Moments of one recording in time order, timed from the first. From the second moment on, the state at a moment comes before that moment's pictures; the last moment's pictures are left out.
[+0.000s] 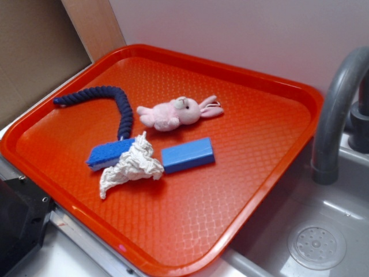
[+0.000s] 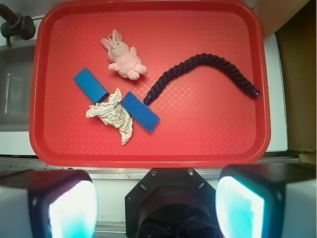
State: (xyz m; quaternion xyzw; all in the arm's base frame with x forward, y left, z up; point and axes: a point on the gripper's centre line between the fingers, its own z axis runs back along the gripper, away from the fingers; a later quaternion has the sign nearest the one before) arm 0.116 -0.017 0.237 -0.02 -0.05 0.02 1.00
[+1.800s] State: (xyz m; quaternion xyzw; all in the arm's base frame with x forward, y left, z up) arm 0.233 -0.122 0.060 -0.03 -0.02 -0.30 0.95
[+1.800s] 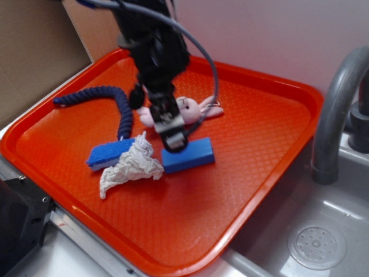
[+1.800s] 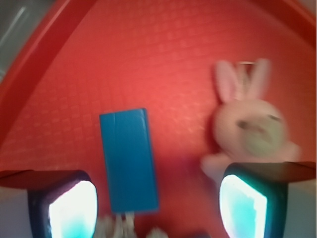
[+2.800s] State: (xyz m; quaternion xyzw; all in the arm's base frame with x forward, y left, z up) arm 0.238 -0.147 0.017 -0.01 0.01 -0.34 0.94
